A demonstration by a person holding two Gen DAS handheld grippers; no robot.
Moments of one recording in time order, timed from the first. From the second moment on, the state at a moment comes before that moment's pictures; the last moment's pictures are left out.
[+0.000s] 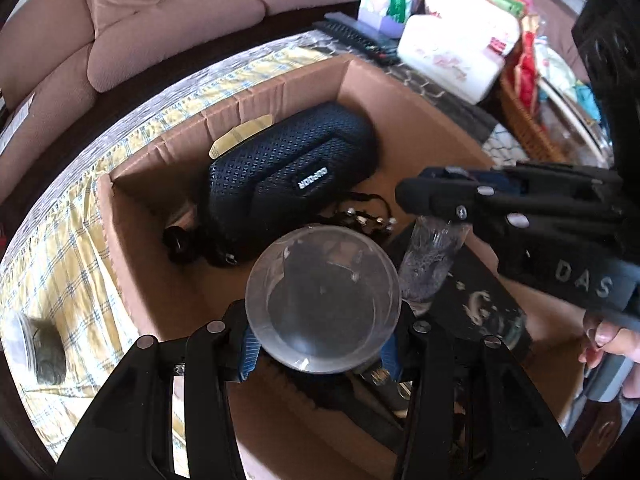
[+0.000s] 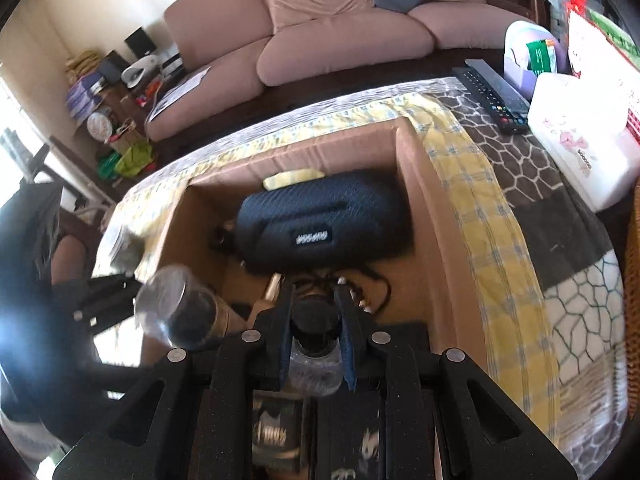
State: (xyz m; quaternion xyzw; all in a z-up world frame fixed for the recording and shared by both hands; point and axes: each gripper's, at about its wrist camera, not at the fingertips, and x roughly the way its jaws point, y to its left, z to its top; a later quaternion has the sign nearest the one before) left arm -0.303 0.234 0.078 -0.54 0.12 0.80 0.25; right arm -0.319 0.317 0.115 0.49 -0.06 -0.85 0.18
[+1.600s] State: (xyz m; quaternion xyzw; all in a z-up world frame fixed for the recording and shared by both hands) left arm -0.016 -0.069 0.054 -0.46 -0.07 0.89 0.00; right arm -0.023 0.134 0.091 0.37 0.02 -0.90 0.25
